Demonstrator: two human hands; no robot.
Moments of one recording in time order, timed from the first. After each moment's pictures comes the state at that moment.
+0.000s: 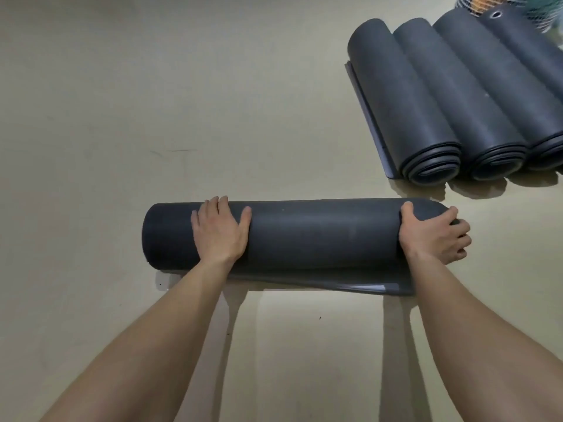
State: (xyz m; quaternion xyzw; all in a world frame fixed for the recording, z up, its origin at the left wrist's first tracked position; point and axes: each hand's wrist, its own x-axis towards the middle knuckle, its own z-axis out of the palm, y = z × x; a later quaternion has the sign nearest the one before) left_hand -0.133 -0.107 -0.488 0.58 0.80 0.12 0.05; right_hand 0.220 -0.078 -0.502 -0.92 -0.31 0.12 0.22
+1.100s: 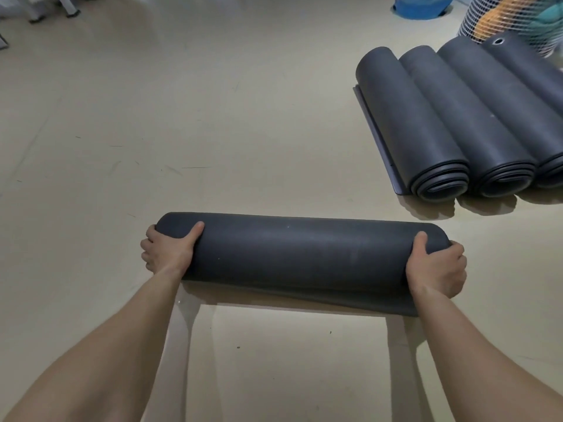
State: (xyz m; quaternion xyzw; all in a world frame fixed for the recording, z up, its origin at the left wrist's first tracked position) left_hand -0.241 -0.120 -0.483 0.25 0.90 0.28 0.19; right_hand 0.205 -0.120 -0.498 -0.89 -0.28 0.19 0.31
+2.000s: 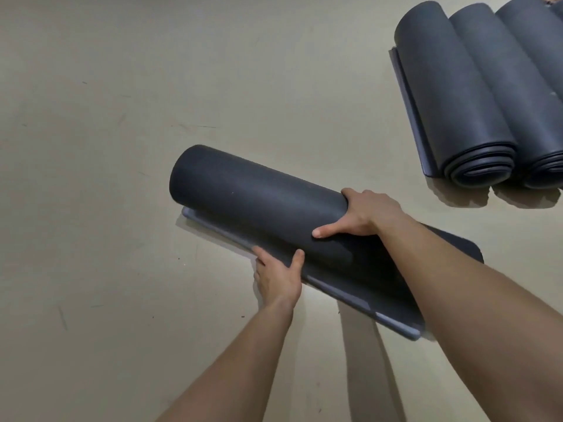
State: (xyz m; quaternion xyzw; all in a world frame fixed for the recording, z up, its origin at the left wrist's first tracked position) left_hand -0.054 -0.192 -0.542 0.28 0.85 0.24 0.37; right_hand 0.090 -0.048 -0.453 -0.62 -0.72 0.27 -0.18
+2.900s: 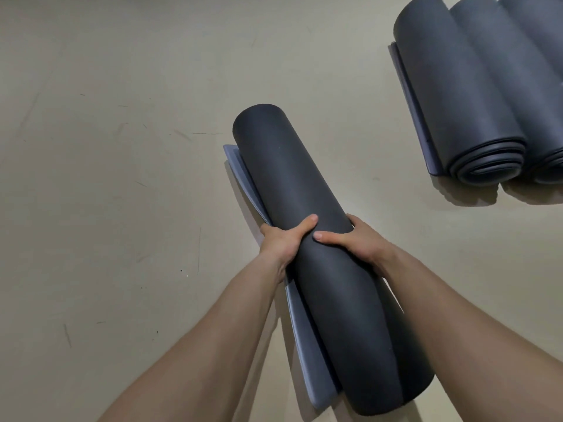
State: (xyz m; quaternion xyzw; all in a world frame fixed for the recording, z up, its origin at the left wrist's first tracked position) left_hand -0.079 -0.126 -0.484 0.16 0.73 0.34 0.57; right_hand 0.091 -0.095 -0.476 -0.57 -0.45 0.67 0.17
